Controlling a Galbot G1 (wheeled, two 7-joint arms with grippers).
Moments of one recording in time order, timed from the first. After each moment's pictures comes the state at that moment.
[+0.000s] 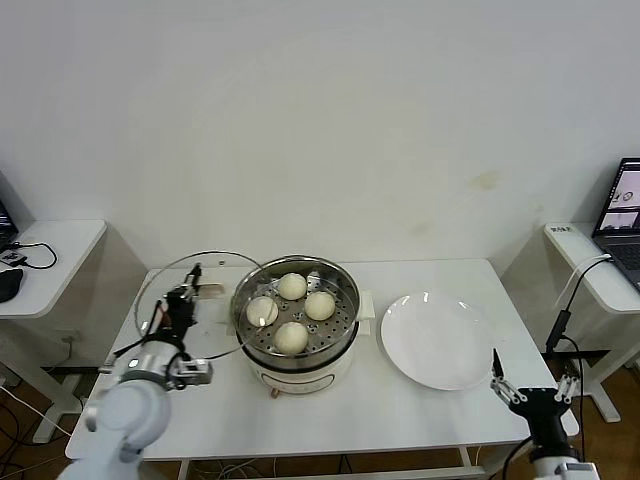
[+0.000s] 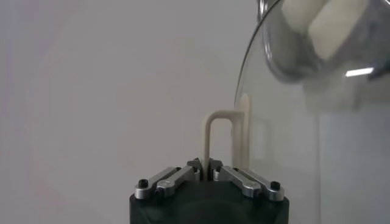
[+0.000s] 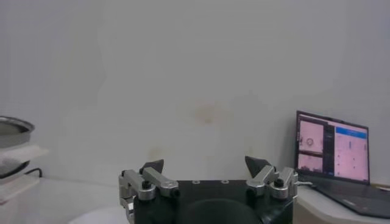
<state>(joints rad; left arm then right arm) 1.18 -1.10 -0.43 -1.99 1.19 0.22 0.23 -1.68 1.53 0.90 2.10 0.03 0.16 -0.15</state>
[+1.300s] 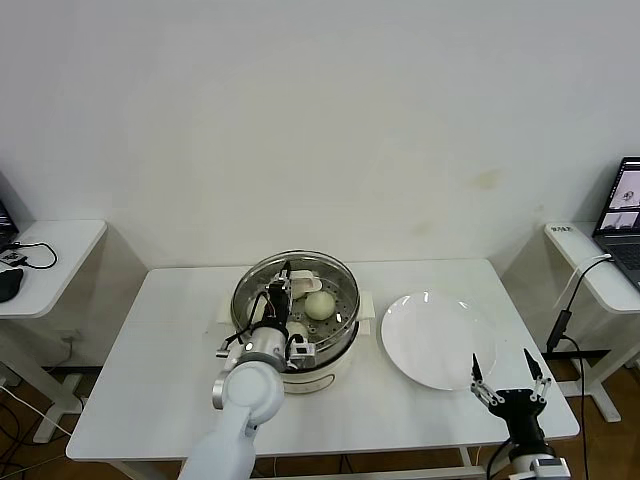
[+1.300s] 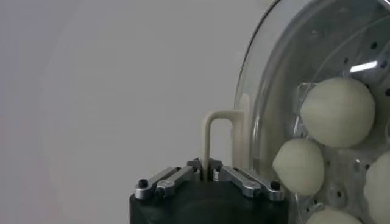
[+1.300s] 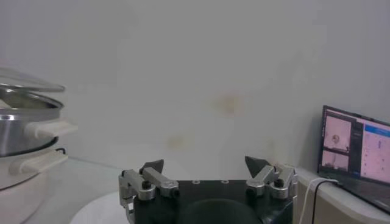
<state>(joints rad) 1.01 -1.48 -0.18 -1.82 1.47 0.27 0.28 -1.65 1.53 0.84 2.04 -0.05 0.18 -0.15</state>
